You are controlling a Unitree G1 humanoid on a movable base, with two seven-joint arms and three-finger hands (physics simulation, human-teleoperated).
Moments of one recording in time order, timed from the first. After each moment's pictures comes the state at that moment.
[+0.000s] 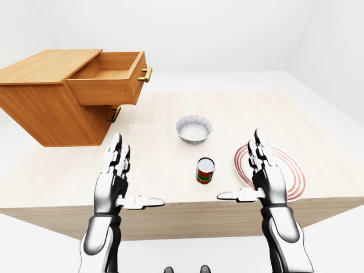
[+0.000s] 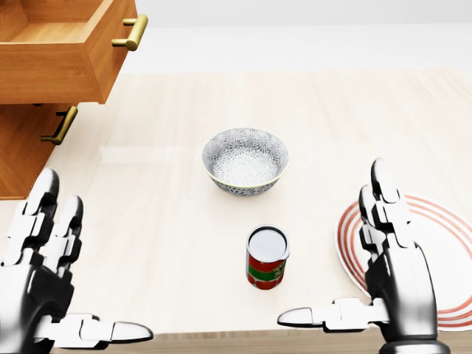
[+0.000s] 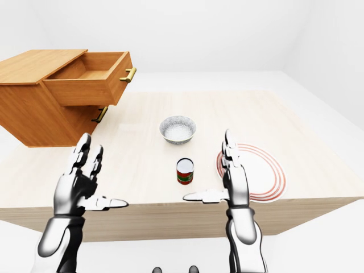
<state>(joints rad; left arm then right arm) 0.22 0.00 0.09 -0.51 -0.11 0.09 -0.17 0.20 -0.01 -0.02 -0.49 -0.06 0.09 0.06</state>
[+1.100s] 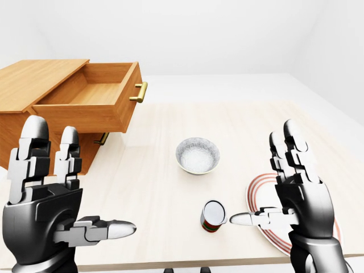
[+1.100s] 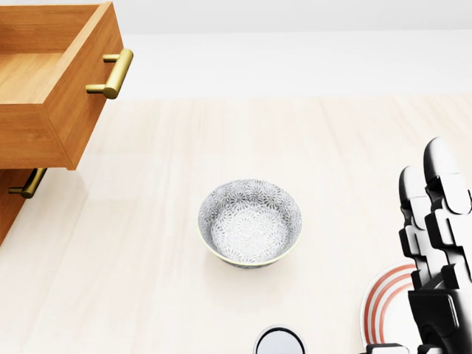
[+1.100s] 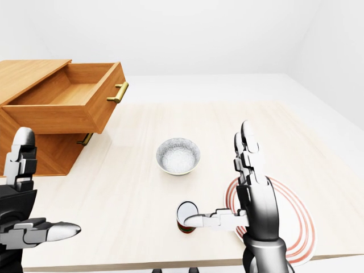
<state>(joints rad) 0.32 -0.11 0.39 -0.97 -0.31 0.09 -0.36 0.42 0.03 -0.03 -0.94 -0.08 0.09 0.17</state>
